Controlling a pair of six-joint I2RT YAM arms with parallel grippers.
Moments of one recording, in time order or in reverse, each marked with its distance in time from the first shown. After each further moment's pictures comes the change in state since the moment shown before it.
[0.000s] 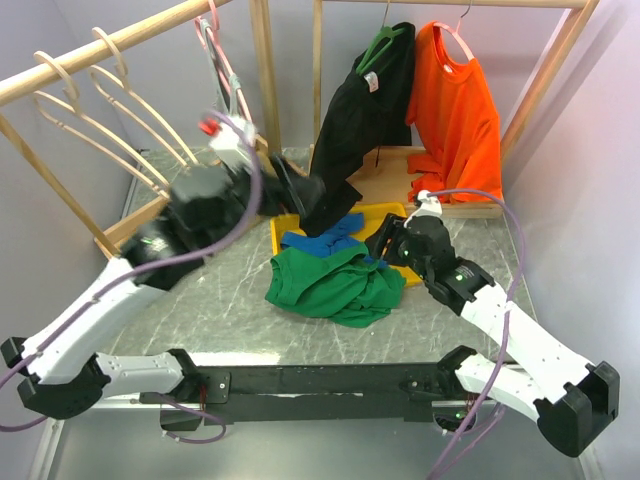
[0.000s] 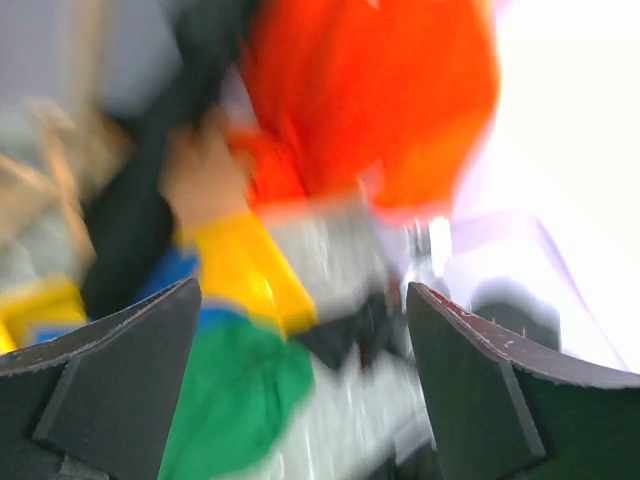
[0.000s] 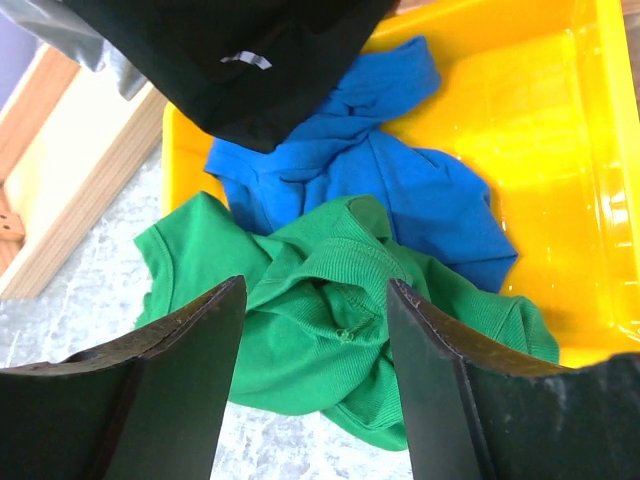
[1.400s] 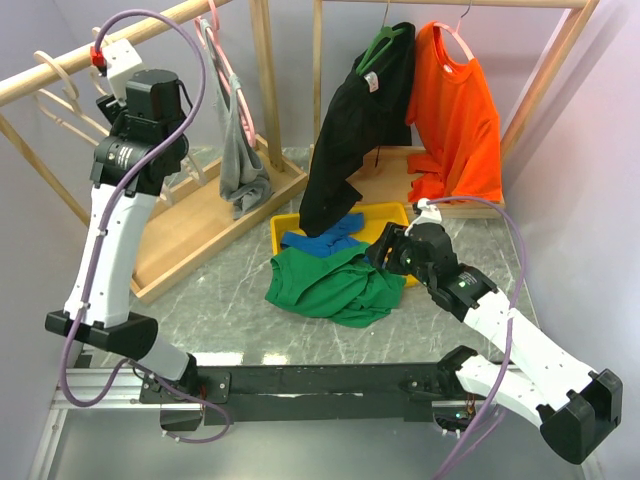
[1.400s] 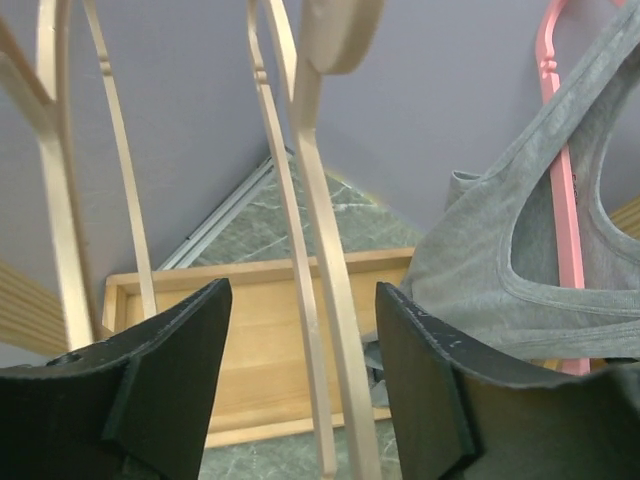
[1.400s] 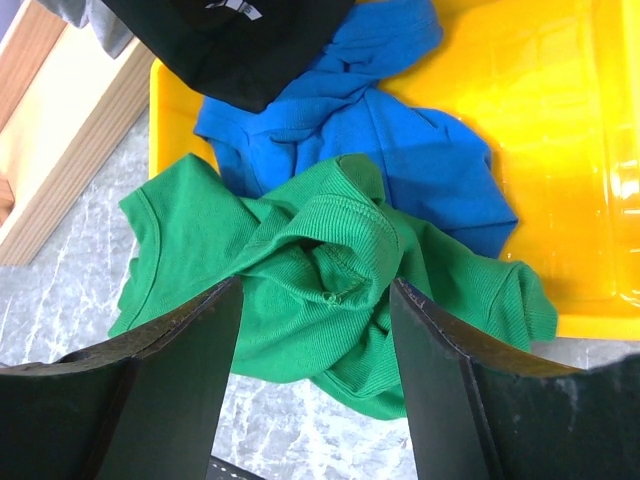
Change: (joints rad) left arm 0.575 0.371 0.616 -0.463 -0.641 0.179; right arm 0.000 -0.047 -0.046 -0.037 -0.045 0.000
